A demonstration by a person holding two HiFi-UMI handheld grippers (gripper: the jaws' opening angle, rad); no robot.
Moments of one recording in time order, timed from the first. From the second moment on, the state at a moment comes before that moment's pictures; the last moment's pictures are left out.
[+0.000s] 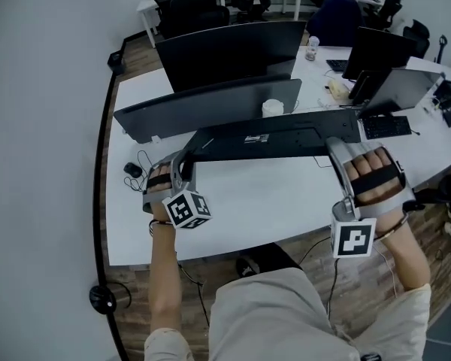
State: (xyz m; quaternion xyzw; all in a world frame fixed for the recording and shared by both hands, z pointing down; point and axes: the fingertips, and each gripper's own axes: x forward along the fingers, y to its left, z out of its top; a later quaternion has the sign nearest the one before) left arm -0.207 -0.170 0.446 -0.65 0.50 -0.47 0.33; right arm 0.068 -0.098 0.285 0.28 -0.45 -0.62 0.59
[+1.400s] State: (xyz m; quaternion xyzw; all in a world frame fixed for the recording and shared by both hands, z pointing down) left arm -0.204 -0.038 0.419 -0.74 0.32 -0.49 0.34; right arm 0.083 -0.172 0.454 0.17 -0.71 -0.40 0.55
